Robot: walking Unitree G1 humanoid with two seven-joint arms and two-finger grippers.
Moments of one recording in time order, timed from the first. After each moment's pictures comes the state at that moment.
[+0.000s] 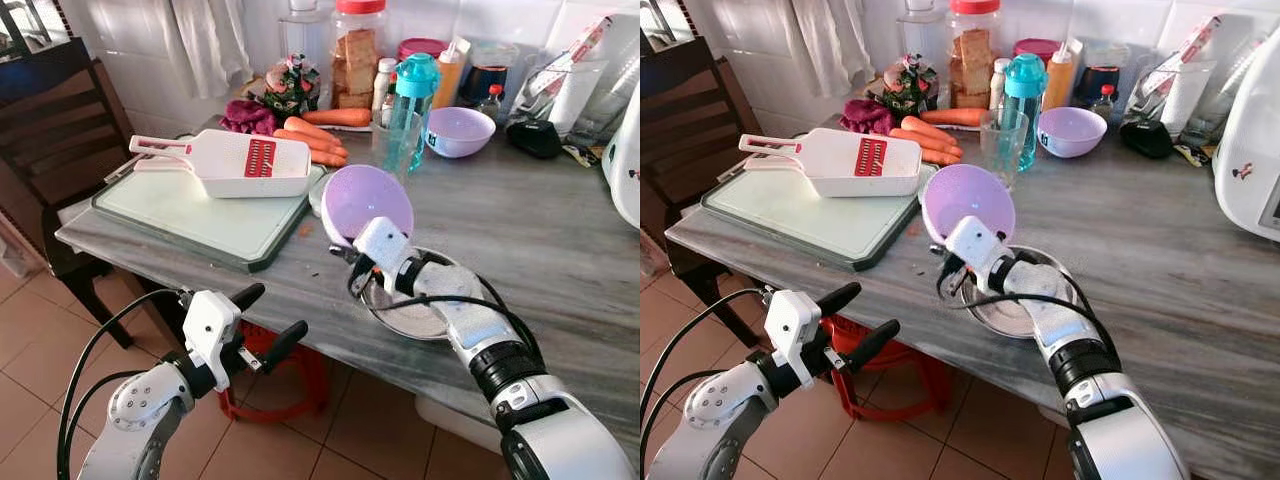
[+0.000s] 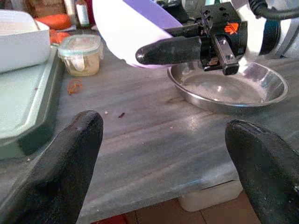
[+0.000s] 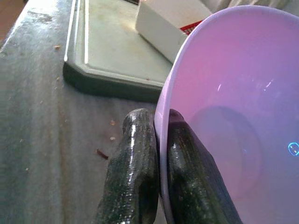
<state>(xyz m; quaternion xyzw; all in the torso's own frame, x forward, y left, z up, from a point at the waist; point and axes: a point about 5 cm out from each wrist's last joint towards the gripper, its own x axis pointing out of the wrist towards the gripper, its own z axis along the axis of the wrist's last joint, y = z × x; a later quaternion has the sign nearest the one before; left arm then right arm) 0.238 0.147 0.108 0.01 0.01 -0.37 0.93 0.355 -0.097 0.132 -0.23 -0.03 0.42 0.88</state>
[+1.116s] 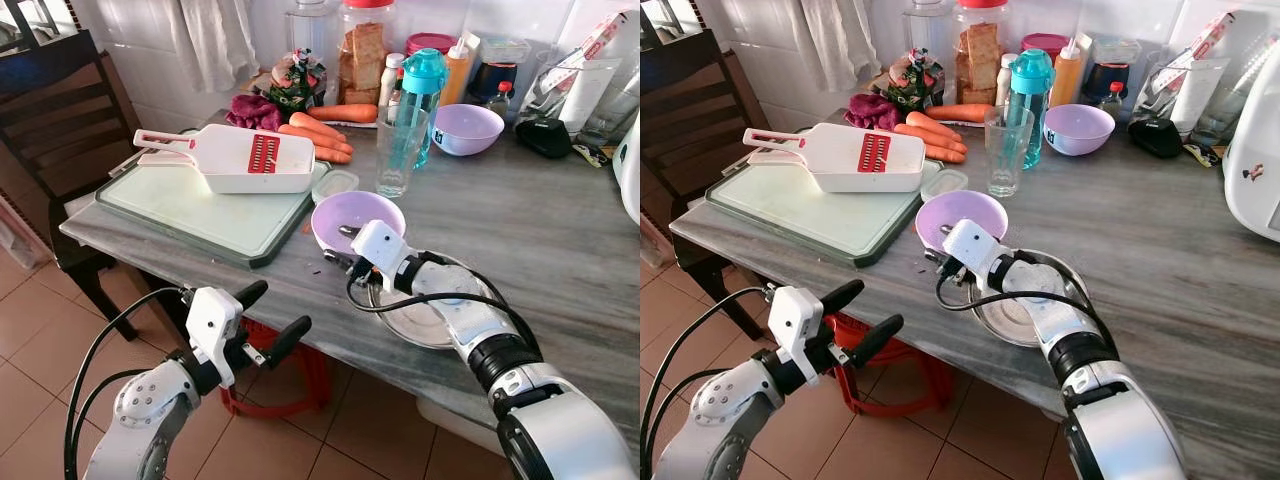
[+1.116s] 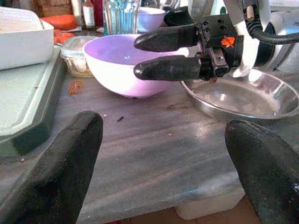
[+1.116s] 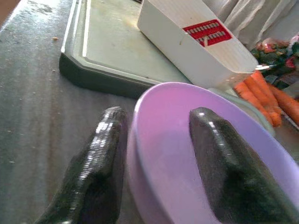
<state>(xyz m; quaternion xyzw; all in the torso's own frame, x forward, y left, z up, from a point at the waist) 0.241 0.140 0.111 -0.01 0.00 -0.37 0.93 0.361 -0.100 0.134 -0.27 -0.05 0.41 0.87</state>
